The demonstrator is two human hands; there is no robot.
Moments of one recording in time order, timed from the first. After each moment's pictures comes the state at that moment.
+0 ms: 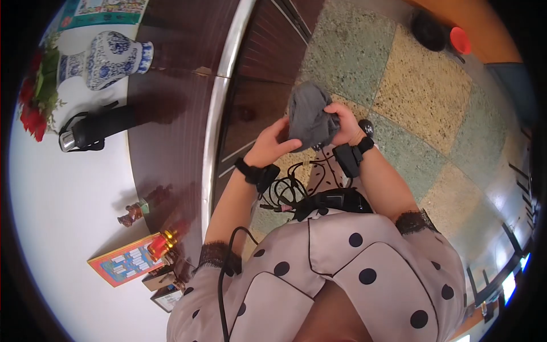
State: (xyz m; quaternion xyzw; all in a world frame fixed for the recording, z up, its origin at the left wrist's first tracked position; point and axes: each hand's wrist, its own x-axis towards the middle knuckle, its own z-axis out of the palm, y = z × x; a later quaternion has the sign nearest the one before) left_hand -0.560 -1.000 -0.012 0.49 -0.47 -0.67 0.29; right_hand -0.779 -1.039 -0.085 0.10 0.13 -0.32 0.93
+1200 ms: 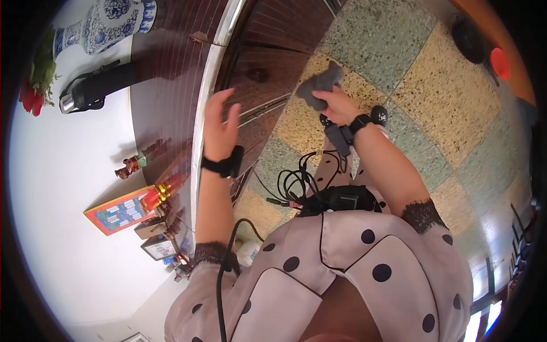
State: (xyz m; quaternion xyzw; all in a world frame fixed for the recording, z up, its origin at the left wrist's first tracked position) left_hand -0.540 -0.992 0.044 0.74 -0.63 -0.14 0.19; right_hand -0.749 -1.053 -0.174 0.05 0.41 -0.21 0.89
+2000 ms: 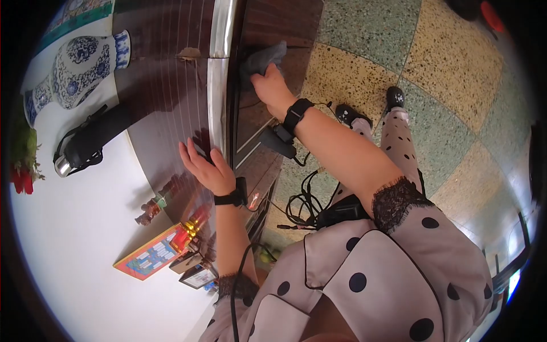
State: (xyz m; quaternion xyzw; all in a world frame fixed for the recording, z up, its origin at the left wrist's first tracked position) left_hand -0.426 -0.949 0.009 0.78 -0.61 0.09 0.10; right_hand -0.529 -1.087 -0.128 -0.21 0.52 -0.41 0.72
